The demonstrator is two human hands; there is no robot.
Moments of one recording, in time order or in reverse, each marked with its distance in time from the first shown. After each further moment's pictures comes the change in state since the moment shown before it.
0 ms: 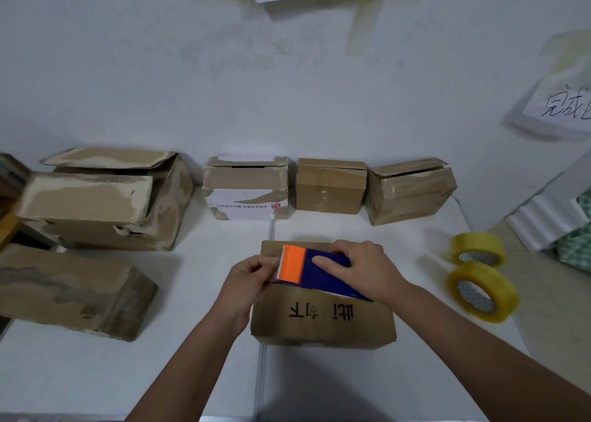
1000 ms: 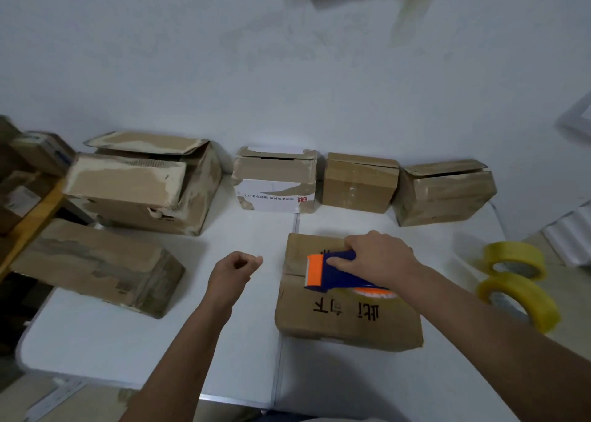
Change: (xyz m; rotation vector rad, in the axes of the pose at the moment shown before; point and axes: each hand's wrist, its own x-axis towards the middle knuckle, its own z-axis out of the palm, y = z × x) left_hand 0.025 -0.035 -0.073 0.201 0.284 0.031; right_hand 0.035 -0.021 0.004 -0.462 -0.149 -0.053
